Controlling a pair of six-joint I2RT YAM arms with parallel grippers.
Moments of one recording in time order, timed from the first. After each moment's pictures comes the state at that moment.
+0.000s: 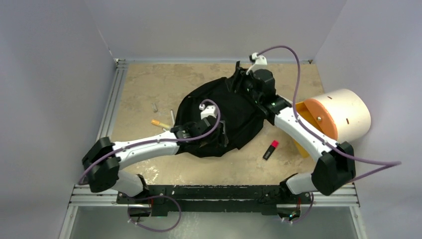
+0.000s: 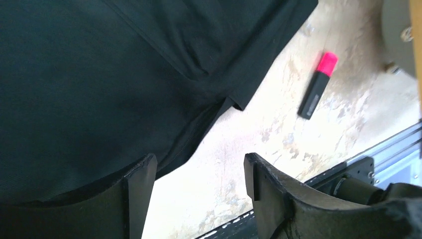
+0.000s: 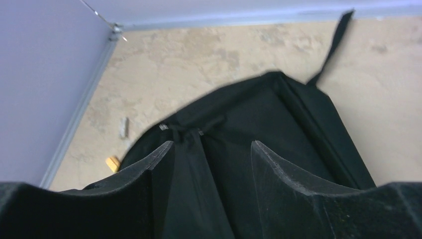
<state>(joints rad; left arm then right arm) -1.04 1.47 0.98 -0.31 -0.26 -0.89 0.51 1.44 1.20 0.01 0.06 0.44</state>
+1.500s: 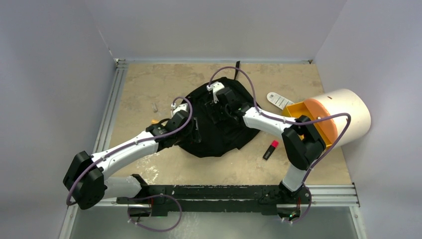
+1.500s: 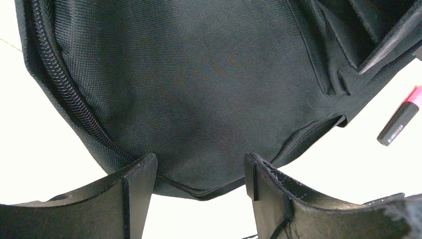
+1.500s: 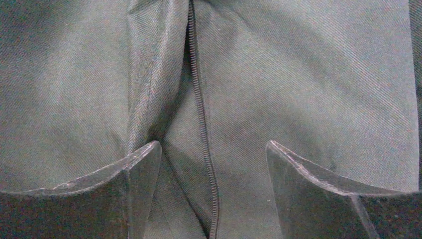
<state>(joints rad) -0.76 1.24 0.82 -0.49 -0.19 -0.81 0.71 1.75 1.18 -0.18 0.16 0.07</state>
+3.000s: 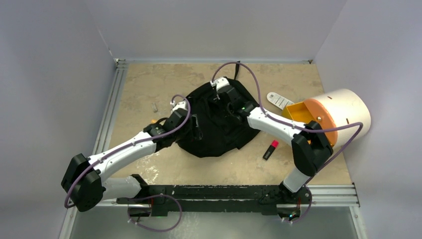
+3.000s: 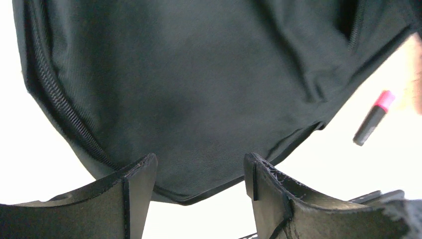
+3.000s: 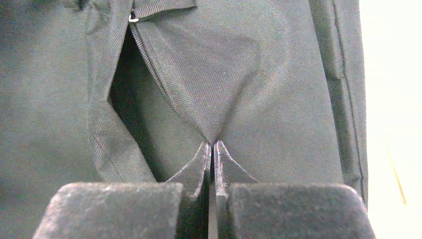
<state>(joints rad) -0.75 1.21 0.80 -0.46 -0.17 -0.81 0.73 1.68 1.20 -0.25 0.36 0.05</state>
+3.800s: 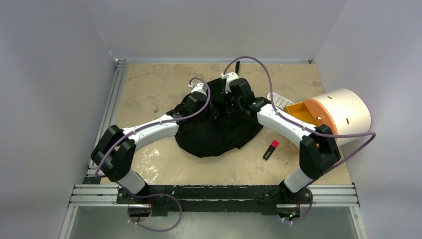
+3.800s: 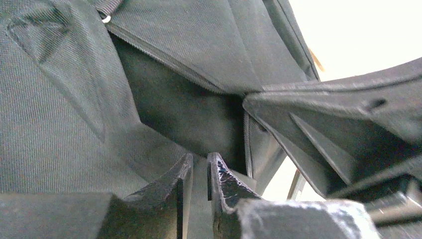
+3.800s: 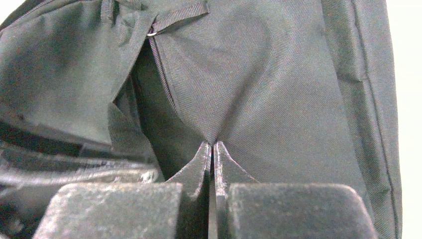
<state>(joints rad) -0.73 1.57 1.02 -0.01 -0.11 -0.77 0.62 1.60 1.20 -0.26 0.08 0.14</state>
